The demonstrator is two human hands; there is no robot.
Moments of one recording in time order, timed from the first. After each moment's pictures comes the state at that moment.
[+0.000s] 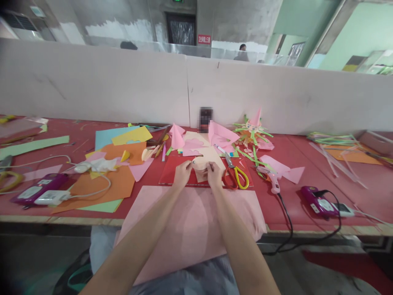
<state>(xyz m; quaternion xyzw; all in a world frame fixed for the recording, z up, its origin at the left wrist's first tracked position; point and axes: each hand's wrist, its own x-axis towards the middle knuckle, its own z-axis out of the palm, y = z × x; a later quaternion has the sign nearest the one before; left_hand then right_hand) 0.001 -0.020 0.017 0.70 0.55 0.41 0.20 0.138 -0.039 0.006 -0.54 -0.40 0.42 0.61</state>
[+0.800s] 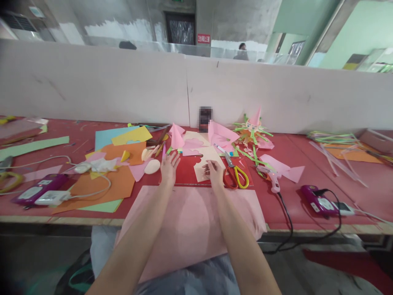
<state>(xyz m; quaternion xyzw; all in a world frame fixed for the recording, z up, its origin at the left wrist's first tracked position) -0.027 0.003 0.020 0.22 0.38 0.73 0.52 0.140 -0.040 0.008 -0.45 -0.33 0.49 0.67</state>
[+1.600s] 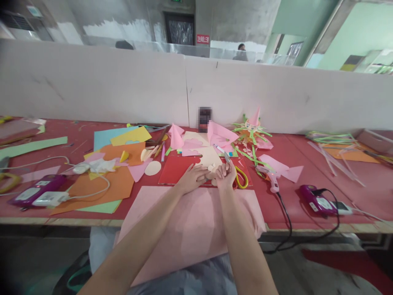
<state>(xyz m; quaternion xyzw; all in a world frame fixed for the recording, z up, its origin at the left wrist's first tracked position) 0.014 -0.039 0.025 0.88 0.37 0.21 0.22 0.174 -0.051 0.018 -0.19 -0.20 0.57 0.77</state>
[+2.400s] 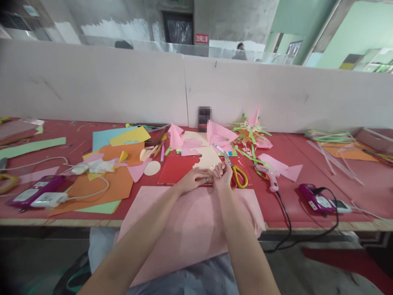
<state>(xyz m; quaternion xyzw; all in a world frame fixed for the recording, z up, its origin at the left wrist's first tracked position) 0.015 -0.035 0.021 0.85 0.28 0.28 0.34 0.166 -0.049 0.021 -0.23 -0.21 0.58 0.76</state>
